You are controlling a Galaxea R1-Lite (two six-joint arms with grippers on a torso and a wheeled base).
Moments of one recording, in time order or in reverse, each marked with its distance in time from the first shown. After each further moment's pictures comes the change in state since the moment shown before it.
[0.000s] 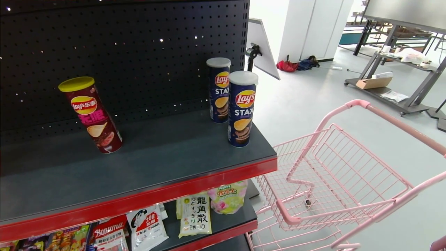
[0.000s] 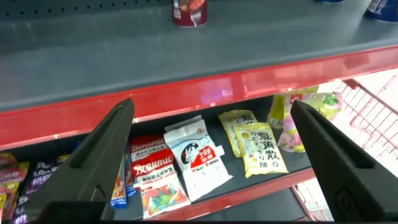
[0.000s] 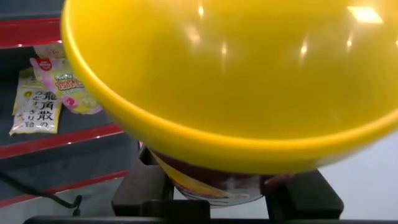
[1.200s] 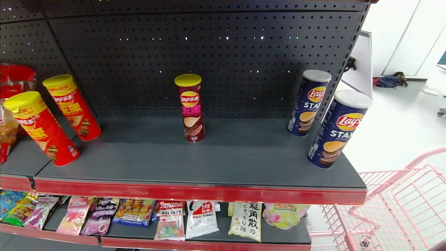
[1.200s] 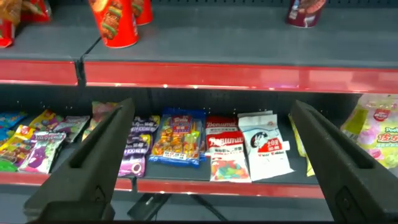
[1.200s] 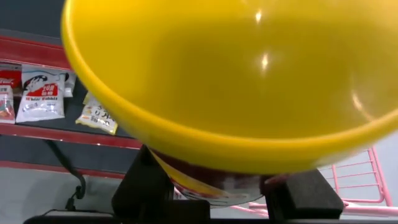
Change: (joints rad) left arm 0.000 0.000 0.000 0.000 0.000 0.001; right arm -0.001 -0.024 0.050 -0.001 0.005 -0.041
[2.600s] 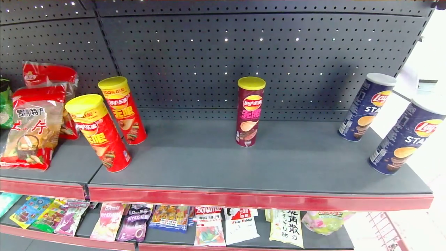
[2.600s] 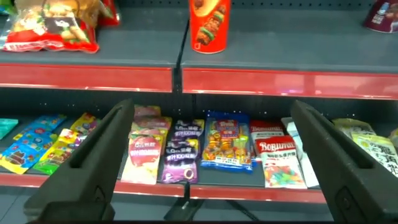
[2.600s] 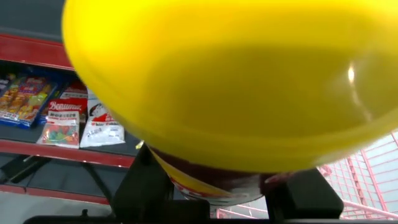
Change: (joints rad) left arm 0.000 0.000 0.000 0.000 -0.002 0.000; right arm 0.005 -0.354 0.195 0.000 0.054 0.029
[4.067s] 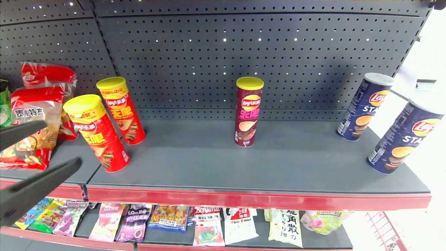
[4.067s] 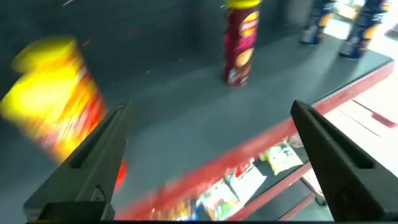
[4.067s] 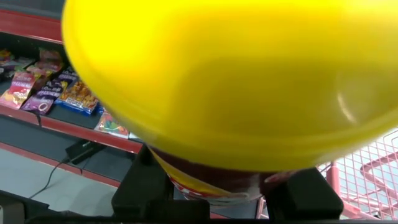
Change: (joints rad) left arm -0.211 0.885 -0.559 -0.320 -0.403 0.106; right arm -0.033 -0.080 0.145 -0.074 0.252 0.074
